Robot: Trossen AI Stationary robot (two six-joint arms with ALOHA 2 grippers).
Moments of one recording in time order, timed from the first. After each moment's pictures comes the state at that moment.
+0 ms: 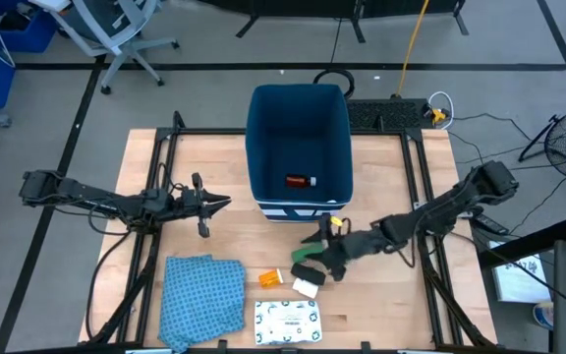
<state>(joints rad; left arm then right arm) -0.08 0.71 0.02 0.71 -0.27 0.07 0.38 1.46 0.75 0.22 0.33 -0.44</state>
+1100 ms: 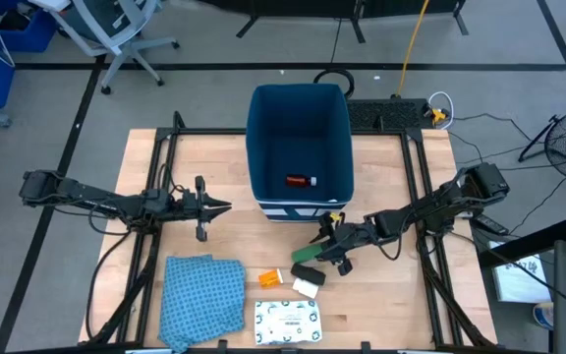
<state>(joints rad) -0.08 0.71 0.02 0.70 -0.16 0.07 0.26 1.55 0.60 0.26 0.10 -0.30</state>
